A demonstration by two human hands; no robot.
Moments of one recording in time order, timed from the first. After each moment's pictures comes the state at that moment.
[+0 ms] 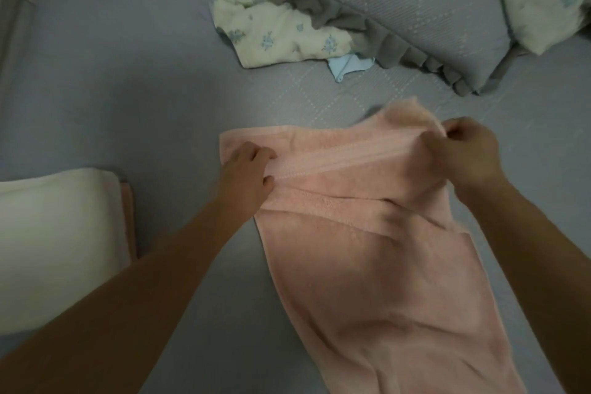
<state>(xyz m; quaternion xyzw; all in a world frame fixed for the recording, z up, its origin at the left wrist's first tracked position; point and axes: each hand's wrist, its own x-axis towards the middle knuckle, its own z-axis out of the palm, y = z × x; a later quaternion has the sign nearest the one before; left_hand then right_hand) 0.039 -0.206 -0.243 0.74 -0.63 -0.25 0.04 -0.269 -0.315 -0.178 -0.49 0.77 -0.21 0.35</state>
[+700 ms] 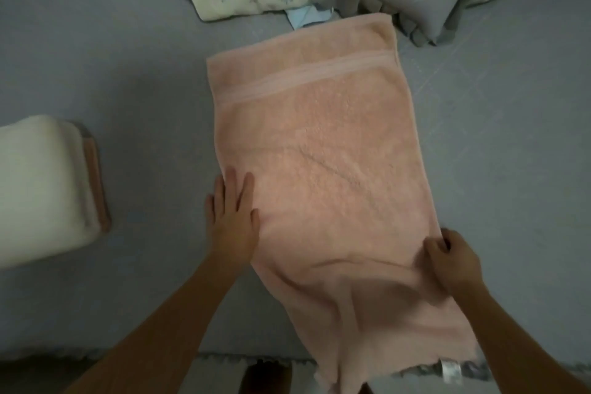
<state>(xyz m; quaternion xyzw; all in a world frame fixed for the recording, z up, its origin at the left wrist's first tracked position) -0.056 -0.046 -0.273 0.79 -0.59 -0.19 -0.03 -0.446 -0.084 -0.246 -0.48 0.82 0.07 0.30</state>
